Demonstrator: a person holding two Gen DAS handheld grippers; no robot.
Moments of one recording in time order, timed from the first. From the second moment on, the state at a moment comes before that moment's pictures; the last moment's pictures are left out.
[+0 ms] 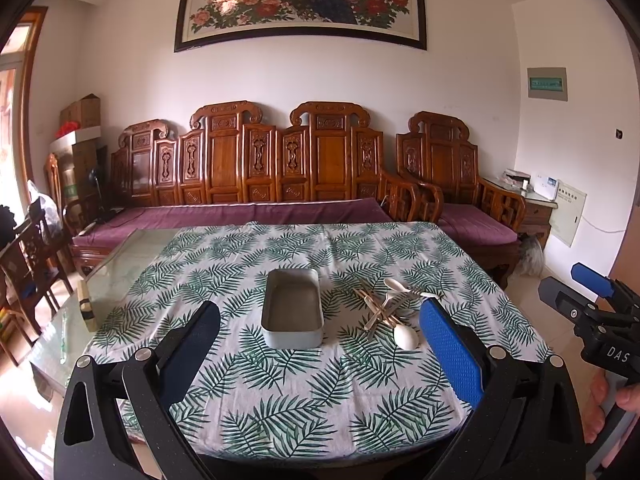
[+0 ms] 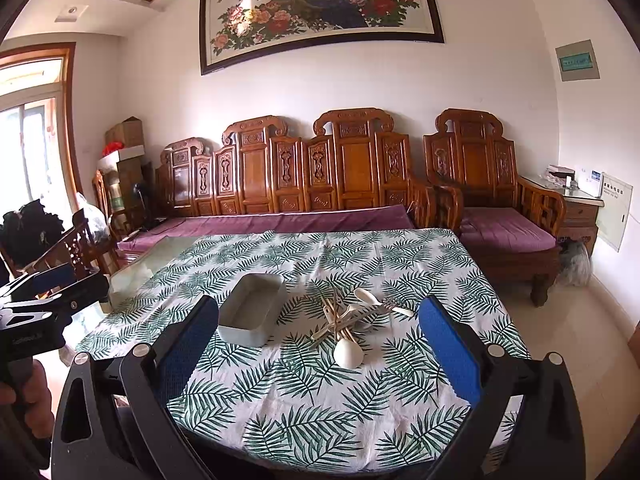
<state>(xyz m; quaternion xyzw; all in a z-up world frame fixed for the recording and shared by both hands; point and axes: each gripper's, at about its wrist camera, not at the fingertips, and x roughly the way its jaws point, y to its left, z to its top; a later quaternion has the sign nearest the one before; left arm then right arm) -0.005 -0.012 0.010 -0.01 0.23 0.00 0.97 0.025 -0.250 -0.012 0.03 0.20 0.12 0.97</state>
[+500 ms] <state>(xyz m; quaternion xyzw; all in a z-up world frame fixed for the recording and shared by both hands) -0.006 -0.012 0.010 0.00 0.22 -0.01 0.97 0.026 -0.251 -0.009 0.03 0.20 0.12 0.97</state>
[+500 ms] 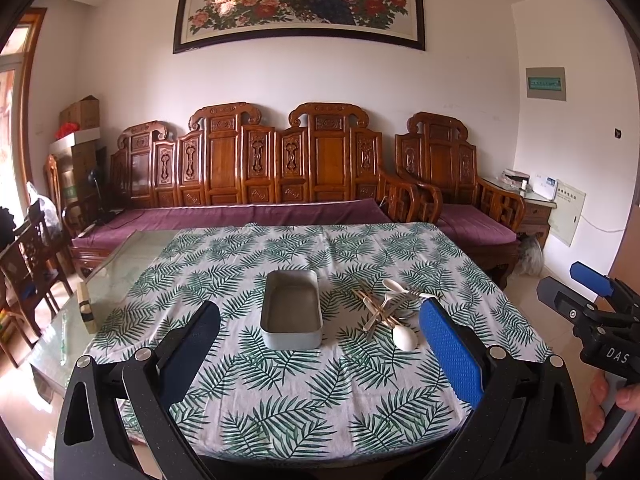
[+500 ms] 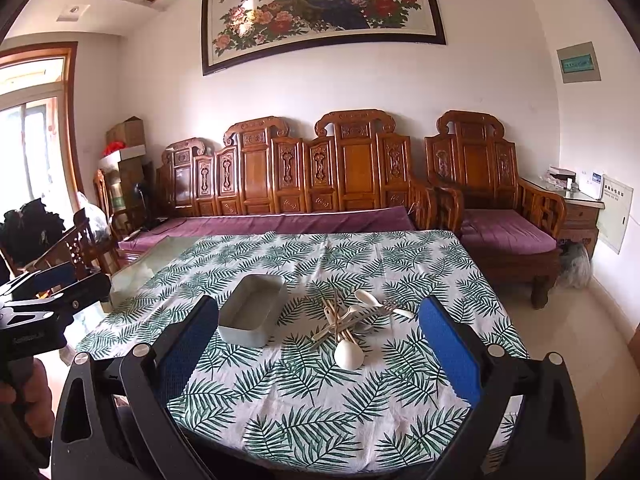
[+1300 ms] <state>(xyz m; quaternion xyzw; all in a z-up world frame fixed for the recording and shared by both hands) 0.027 0.001 -0.023 -0.01 0.27 0.00 0.96 0.053 -0.247 -0.040 0.02 0.23 0.13 0.96</state>
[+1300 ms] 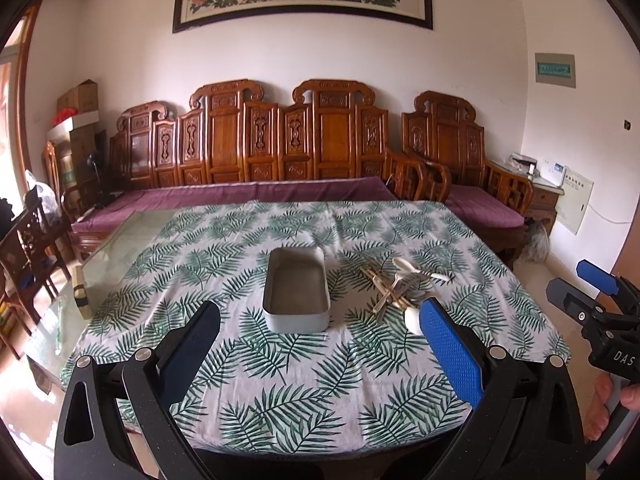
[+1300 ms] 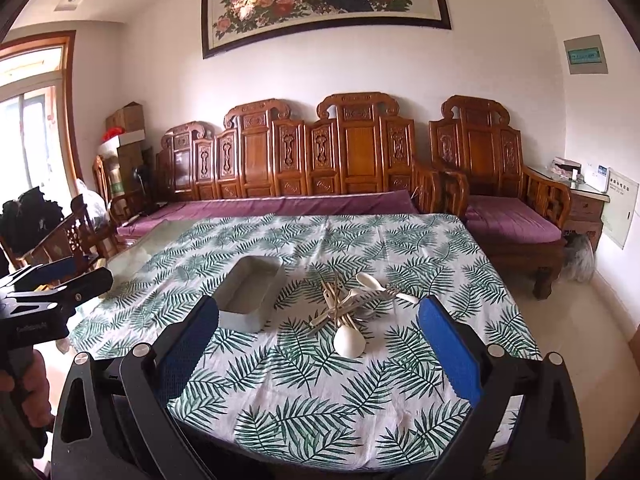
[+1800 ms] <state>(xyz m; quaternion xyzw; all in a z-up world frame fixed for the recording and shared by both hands) 0.082 0.004 -0.067 0.00 0.32 -0.01 0.95 0.109 -0.248 -0.083 0.01 0.27 0.14 0.95</state>
